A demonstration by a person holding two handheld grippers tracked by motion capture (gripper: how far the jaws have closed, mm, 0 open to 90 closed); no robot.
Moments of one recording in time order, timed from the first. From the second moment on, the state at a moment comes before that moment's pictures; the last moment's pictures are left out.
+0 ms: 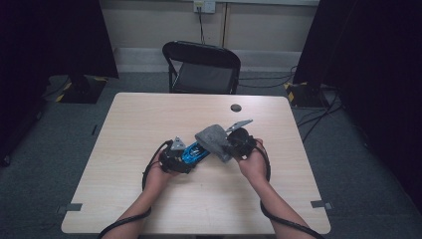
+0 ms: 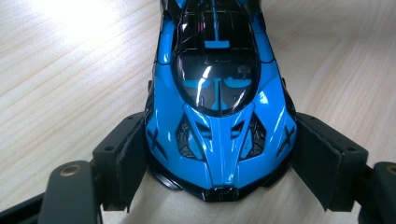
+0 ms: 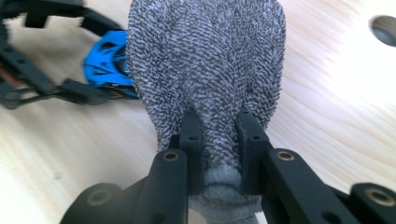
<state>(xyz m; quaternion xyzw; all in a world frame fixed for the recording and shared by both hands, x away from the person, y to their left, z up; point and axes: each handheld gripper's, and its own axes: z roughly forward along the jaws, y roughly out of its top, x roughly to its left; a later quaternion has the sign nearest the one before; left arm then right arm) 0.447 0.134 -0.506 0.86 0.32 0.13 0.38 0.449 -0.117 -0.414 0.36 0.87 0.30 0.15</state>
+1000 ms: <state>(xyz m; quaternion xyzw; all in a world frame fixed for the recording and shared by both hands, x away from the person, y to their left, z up) 0.447 0.133 -0.506 0.85 0.33 0.14 0.38 0.442 -0.054 -0.445 0.29 0.92 0.24 0.13</state>
